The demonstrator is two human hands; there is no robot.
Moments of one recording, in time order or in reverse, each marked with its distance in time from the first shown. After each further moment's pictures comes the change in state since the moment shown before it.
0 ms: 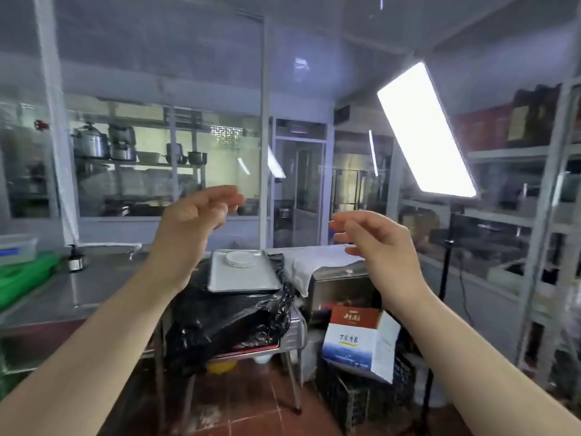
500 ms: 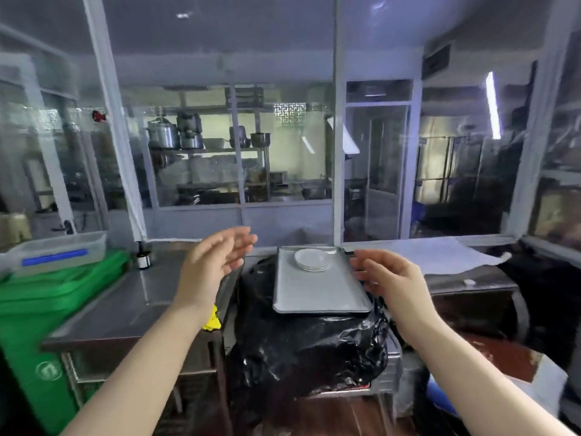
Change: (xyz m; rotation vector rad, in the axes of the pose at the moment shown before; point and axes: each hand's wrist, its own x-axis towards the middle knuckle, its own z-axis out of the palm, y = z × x) left_hand 0.191 -0.317 -0.114 0.046 0.218 -0.264; right_hand 0.221 0.342 0.207 0.243 -0.108 0.357
